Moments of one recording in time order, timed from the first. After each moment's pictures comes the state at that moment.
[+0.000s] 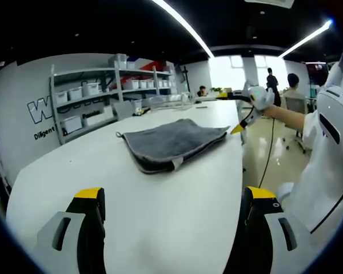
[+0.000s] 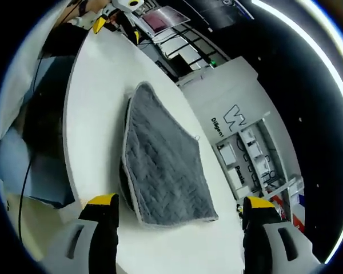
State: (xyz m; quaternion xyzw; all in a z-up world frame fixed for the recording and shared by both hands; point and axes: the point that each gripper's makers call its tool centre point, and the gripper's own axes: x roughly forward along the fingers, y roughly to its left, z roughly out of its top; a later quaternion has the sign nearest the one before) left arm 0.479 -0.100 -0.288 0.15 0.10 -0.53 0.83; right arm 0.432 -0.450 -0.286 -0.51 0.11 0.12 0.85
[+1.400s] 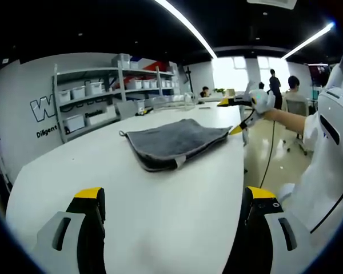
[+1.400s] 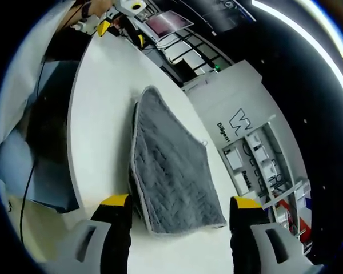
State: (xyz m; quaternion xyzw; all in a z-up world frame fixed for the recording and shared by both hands) left arm 0.480 -0.093 -0.289 0.14 0.10 -0.52 0.83; right arm 0.437 -0.439 -0.297 -0.50 0.11 0.15 0.85
